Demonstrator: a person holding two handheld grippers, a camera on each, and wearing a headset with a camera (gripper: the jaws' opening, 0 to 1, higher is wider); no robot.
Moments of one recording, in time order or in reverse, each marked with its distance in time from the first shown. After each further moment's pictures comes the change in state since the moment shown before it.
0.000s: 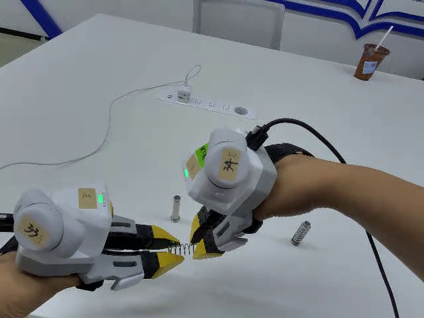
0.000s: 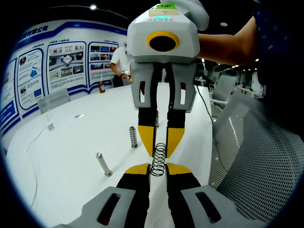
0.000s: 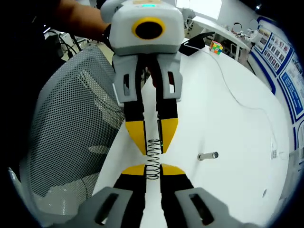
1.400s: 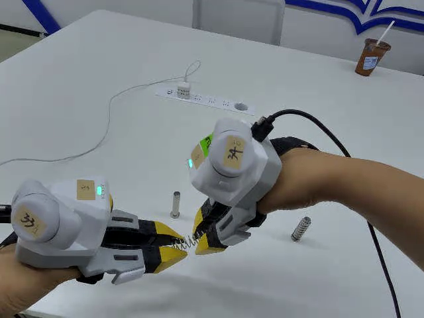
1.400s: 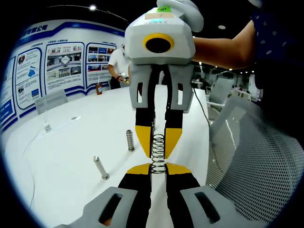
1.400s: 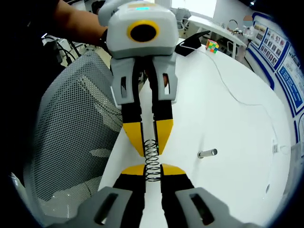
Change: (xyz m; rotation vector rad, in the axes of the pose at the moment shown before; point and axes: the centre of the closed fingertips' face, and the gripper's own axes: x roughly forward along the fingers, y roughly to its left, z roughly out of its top) left arm 0.002 -0.007 0.008 -0.007 -0.020 -0.031; right arm -0.008 -0.001 0.002 0.049 -0.019 0.005
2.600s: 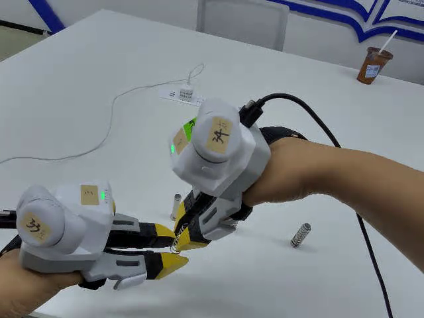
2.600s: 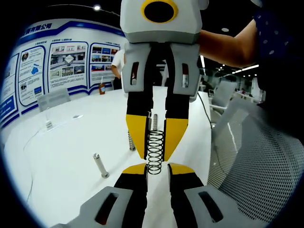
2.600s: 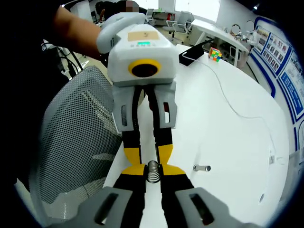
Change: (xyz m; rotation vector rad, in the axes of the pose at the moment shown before) left arm 0.000 0.004 -0.005 -0.027 -0.022 0.022; right arm -0.006 -0.001 0.030 -0.035 -0.015 0.006
